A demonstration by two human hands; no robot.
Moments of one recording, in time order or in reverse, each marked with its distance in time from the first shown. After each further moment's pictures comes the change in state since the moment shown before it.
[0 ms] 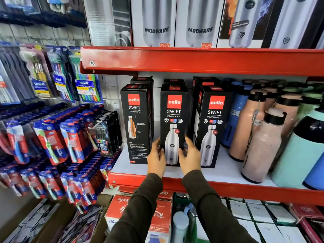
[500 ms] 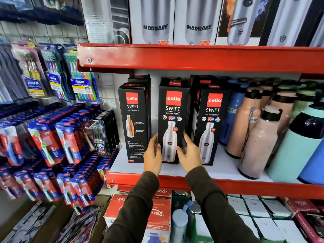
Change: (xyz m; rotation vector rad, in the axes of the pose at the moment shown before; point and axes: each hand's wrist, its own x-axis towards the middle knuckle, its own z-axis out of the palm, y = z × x) left_hand 0.001 0.004 -0.011 -0.053 -0.013 0.039; right_hand -0.002 -0.008 -0.014 0.068 -0.120 -0.054
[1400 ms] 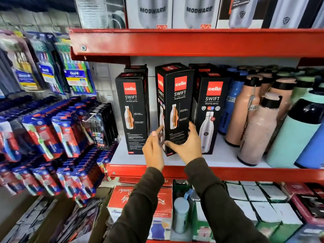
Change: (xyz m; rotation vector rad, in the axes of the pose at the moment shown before) left_hand -0.024 0.029 0.006 -0.381 0.095 -0.088; right_hand -0.008 -0.010 0.004 0.025 0.092 0.038
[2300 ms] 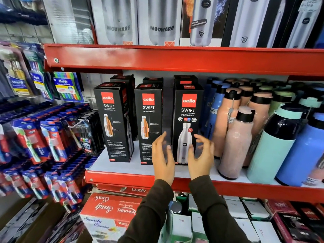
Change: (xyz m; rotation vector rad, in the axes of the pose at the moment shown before) left_hand -0.037 -0.022 0.099 0.402 0.043 0.336; right_hand 0.010 0.052 -0.091 0.032 0.383 -0.202
